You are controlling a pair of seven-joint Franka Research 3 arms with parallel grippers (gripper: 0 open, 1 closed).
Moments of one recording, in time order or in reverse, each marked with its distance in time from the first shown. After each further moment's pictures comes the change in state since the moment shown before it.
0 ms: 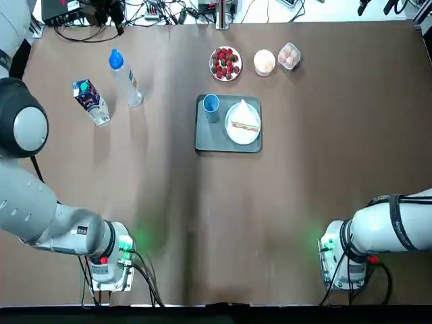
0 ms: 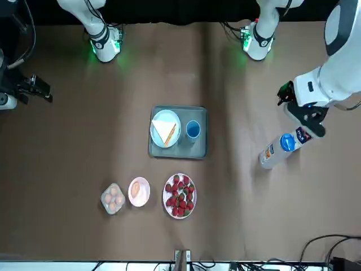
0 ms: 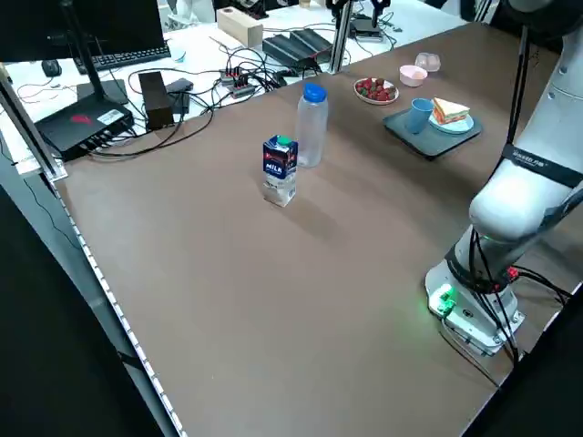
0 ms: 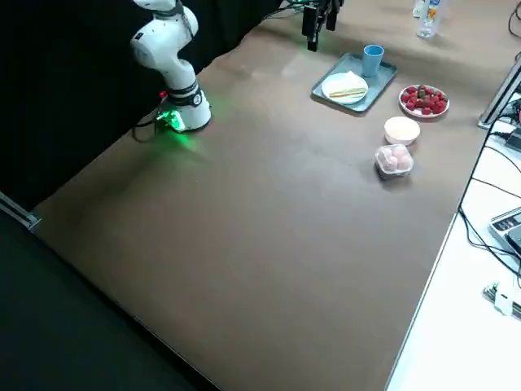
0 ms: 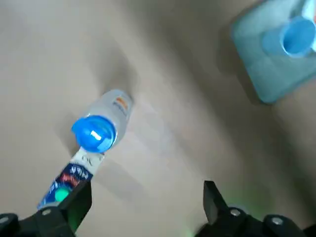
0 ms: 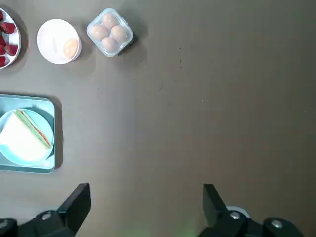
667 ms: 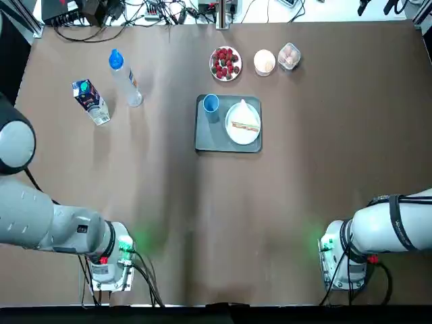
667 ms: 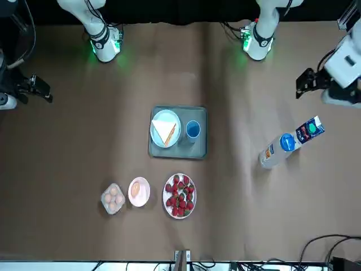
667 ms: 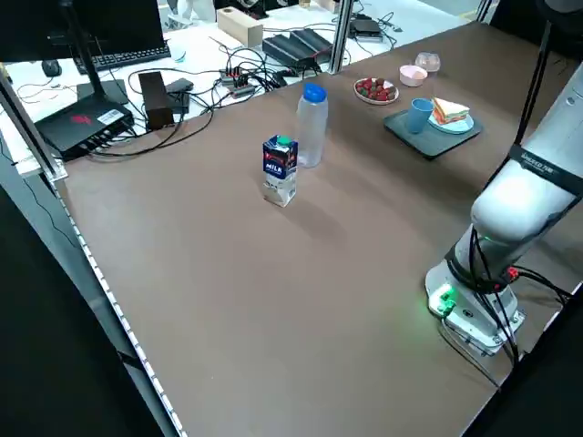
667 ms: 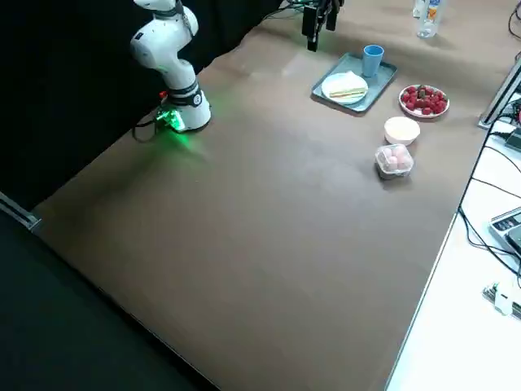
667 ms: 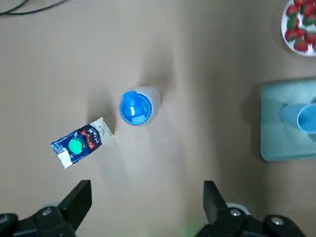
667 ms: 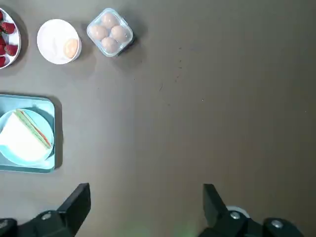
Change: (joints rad) left arm 0.041 -0.123 0.015 -0.001 0.020 0.005 -0.393; right arm 0.000 0.000 0.000 0.000 0.000 0.000 0.000
